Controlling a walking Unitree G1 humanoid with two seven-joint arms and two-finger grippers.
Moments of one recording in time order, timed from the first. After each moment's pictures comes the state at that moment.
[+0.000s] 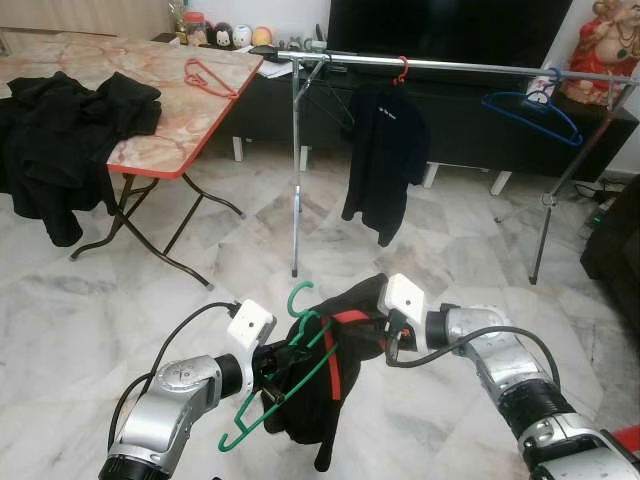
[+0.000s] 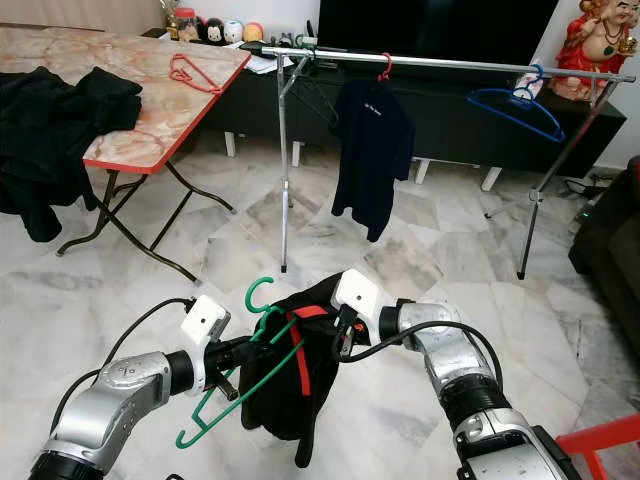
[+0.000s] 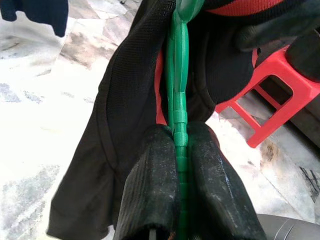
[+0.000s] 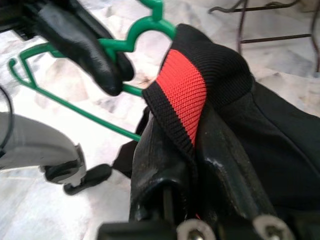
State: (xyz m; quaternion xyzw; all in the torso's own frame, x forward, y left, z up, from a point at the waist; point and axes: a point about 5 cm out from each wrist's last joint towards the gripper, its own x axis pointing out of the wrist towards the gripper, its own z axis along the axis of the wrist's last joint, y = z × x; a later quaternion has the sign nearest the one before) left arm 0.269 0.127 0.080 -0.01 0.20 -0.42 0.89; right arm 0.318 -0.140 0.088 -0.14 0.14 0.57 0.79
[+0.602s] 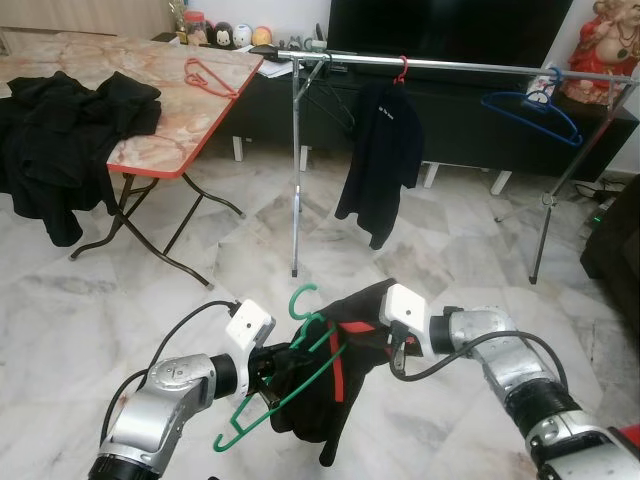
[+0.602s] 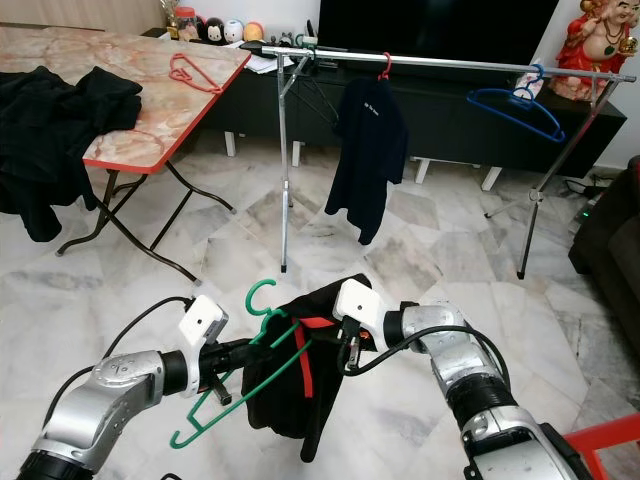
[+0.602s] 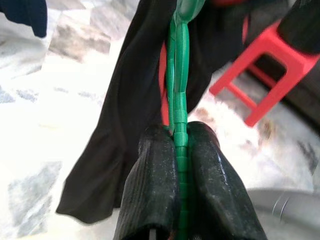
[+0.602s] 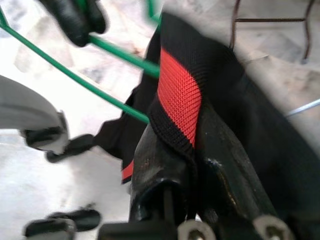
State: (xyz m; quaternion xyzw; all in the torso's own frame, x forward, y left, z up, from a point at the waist) left arm 0.264 0.135 0.083 0.03 0.21 -0.44 0.87; right arm 0.326 -0.155 0.093 -0.22 0.16 0.56 0.78
